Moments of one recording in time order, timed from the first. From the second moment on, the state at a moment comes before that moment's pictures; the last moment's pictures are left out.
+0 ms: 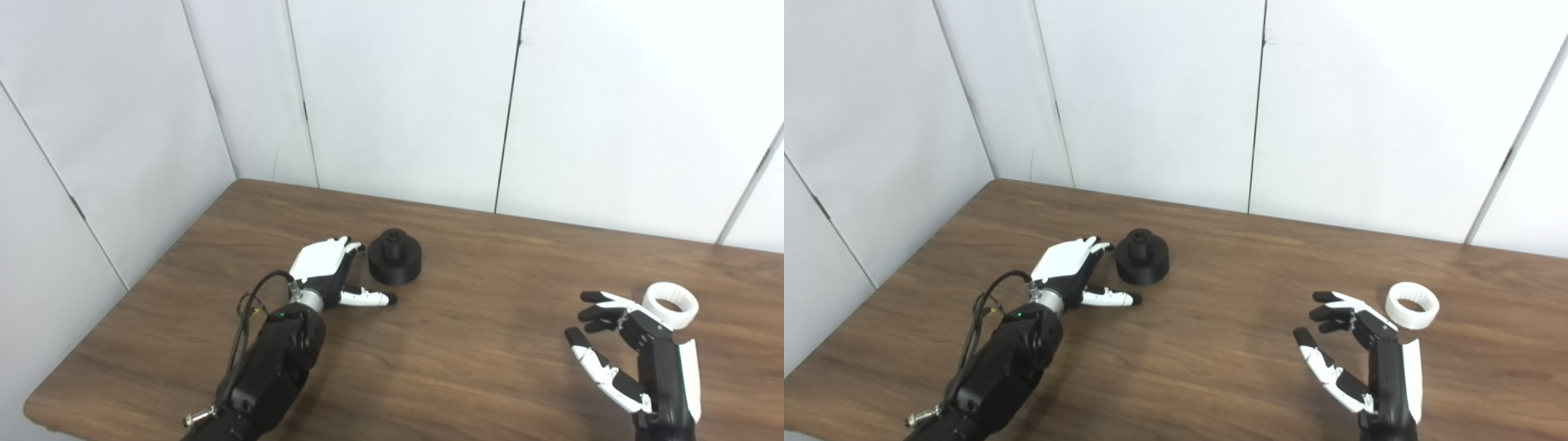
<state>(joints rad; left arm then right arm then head) -0.37 0.38 -0.22 0.27 0.85 0.36 -0.08 -0.05 0.03 0.11 -0.01 -0.28 -0.37 -0.18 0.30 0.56</state>
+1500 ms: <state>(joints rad) -0.49 0.30 -0.21 0.55 0.65 0.21 0.20 -0.02 0.02 0.11 -0.04 -0.32 -0.36 -0.19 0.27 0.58</state>
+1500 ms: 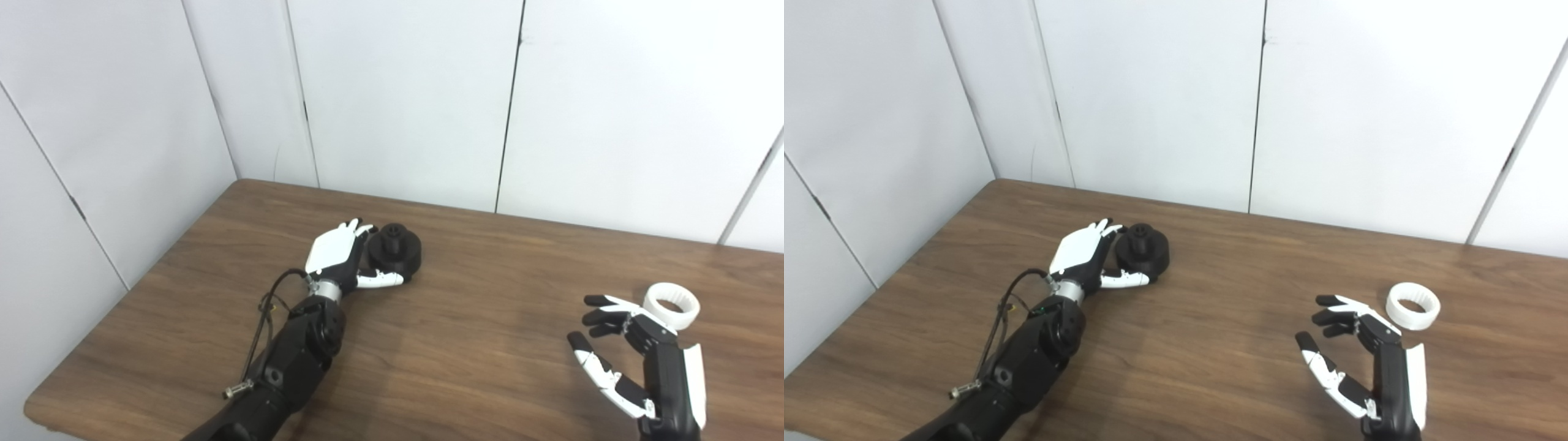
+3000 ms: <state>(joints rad) -0.47 0.27 -0.17 0.55 0.49 0.06 0.26 -0.01 0.02 0.10 -0.06 -0.35 -0.34 -0.19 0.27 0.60</state>
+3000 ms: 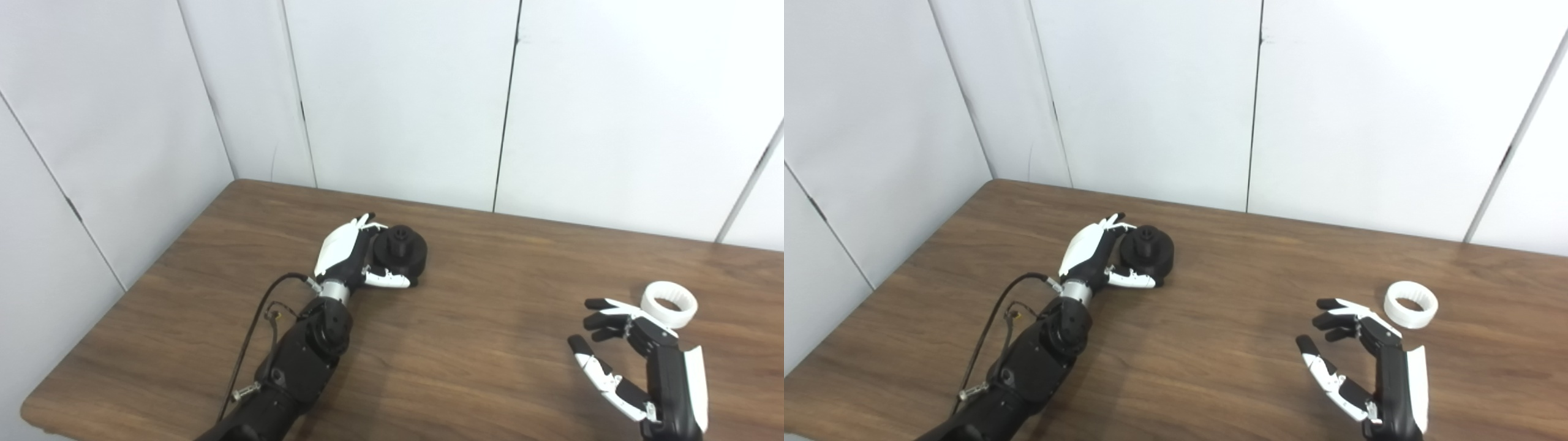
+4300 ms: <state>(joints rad) -0.17 0.25 -0.38 -0.02 0.52 0.11 -0.05 0.02 0.01 0.09 -0.11 -0.38 -0.26 -0.18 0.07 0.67</state>
